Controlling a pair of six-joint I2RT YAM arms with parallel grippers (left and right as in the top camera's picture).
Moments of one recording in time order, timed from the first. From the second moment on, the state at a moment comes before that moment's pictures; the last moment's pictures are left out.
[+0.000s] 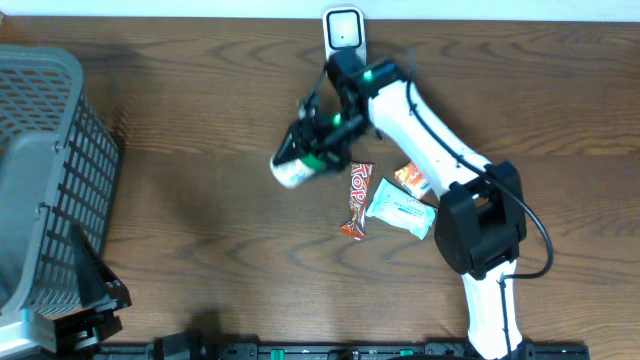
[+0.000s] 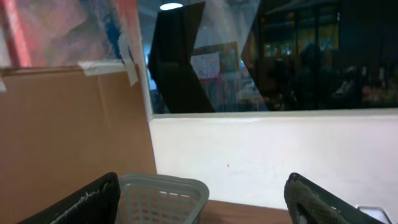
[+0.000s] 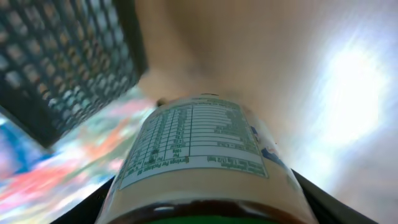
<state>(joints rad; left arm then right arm) 0.23 0.35 1.25 -0.66 -0.06 0.08 0.51 2.21 2.01 -1.23 -0.89 0.44</state>
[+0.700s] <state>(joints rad) 0.40 0.35 1.25 -0.66 0.04 -0.12 0.51 2.25 2.17 -0.47 0.44 0.38</state>
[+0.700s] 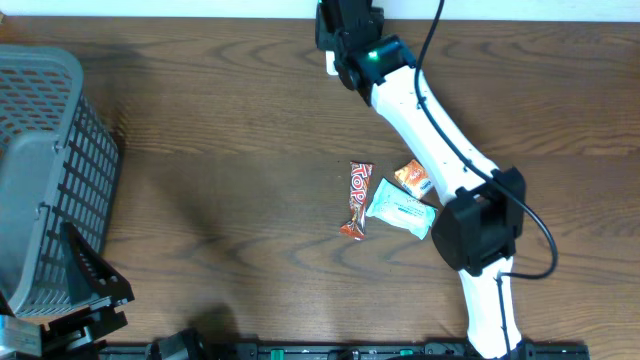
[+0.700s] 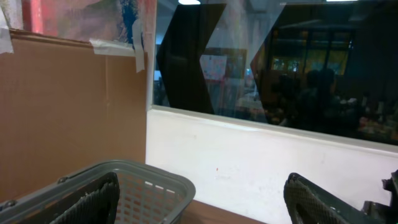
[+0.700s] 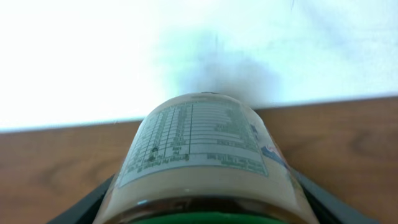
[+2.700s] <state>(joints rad) 0.50 0.35 1.24 -0.71 0.05 -0.26 -0.39 2.16 2.13 -1.39 0.30 0.54</state>
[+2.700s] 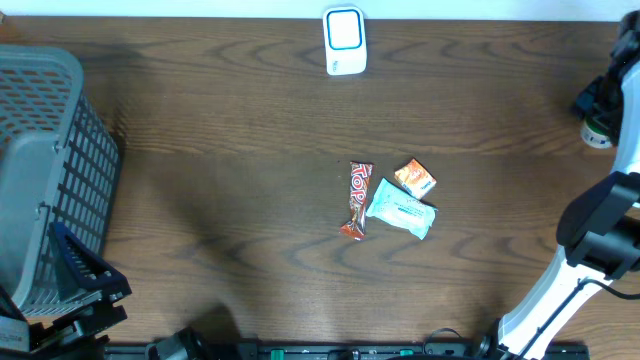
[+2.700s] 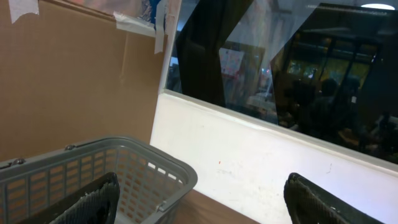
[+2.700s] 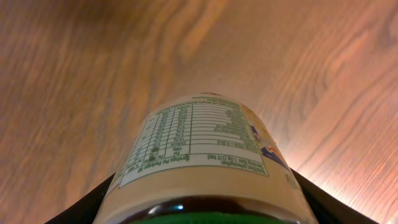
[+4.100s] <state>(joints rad) 0.50 0.35 1.24 -0.74 0.05 -0.26 -0.43 2.16 1.64 -0.84 0.28 0.91</state>
